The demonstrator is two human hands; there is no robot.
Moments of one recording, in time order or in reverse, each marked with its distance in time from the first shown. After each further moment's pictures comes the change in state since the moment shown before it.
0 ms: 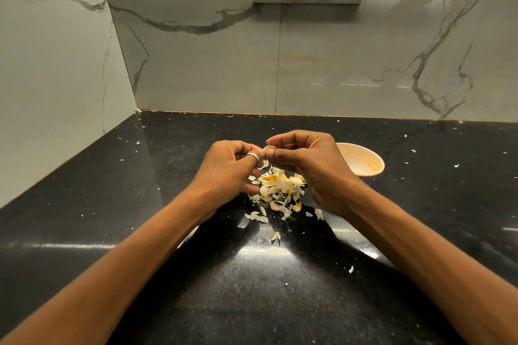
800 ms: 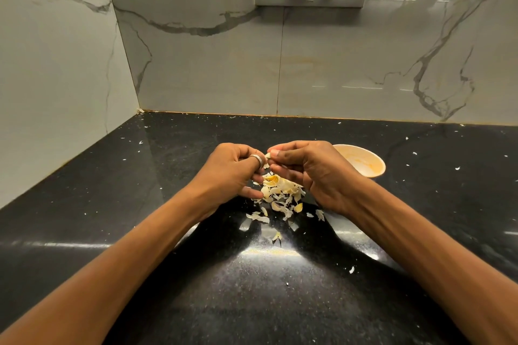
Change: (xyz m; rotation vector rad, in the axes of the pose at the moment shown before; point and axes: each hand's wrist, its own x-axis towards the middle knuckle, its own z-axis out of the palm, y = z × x) left_hand -0.002 0.003 -0.003 -0.012 -0.111 -0.040; right_hand 0.000 -0.009 0.002 0.292 -0.035 0.294
